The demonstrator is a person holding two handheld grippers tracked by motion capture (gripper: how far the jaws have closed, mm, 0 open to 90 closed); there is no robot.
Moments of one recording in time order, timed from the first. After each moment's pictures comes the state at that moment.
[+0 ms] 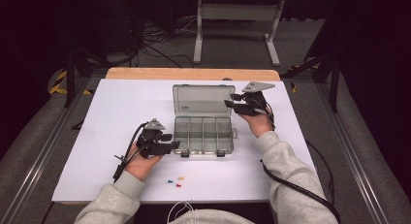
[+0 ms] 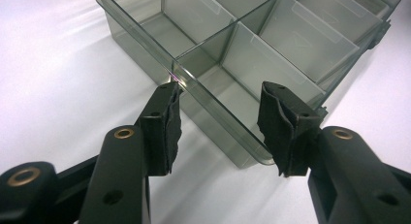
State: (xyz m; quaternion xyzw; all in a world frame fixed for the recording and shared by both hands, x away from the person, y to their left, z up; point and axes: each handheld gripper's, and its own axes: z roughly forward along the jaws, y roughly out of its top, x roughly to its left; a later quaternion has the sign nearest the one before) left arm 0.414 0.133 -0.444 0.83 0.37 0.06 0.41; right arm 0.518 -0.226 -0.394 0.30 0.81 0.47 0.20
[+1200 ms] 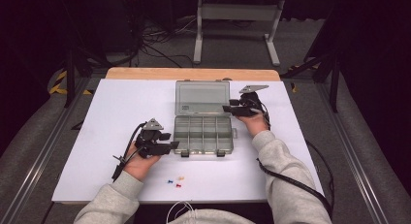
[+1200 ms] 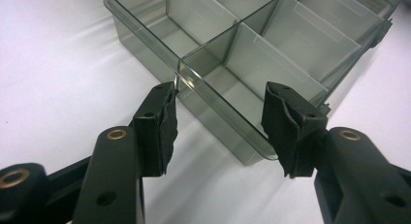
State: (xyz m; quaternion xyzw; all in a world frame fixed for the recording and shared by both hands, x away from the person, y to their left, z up) left arm 0.412 0.138 -0.442 0.83 0.36 0.07 0.41; right arm 0.545 -0.228 -0.432 0.35 0.82 0.45 0.13
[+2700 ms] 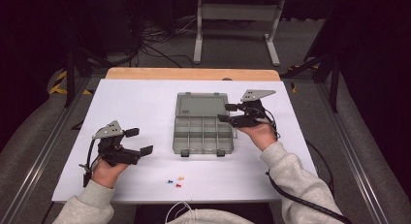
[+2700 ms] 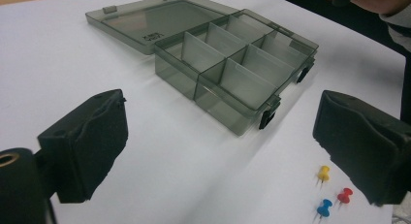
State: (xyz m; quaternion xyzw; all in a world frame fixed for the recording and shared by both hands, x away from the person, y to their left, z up) left arm 0.374 0.226 -0.417 0.78 0.32 0.09 0.53; right arm 0.467 -0.207 -0.375 0.25 0.83 0.49 0.11
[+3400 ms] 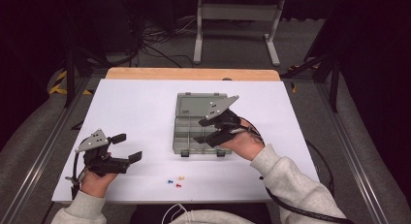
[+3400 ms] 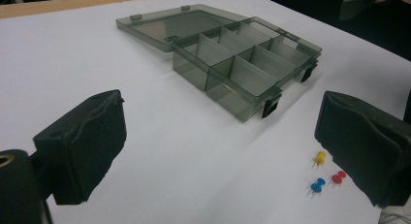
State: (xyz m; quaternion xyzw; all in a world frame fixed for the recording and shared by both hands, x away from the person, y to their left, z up) left arm 0.343 0.249 -0.416 0.76 0.34 0.13 0.54; right arm 0.420 -0.122 -0.347 0.11 0.91 0.39 0.07
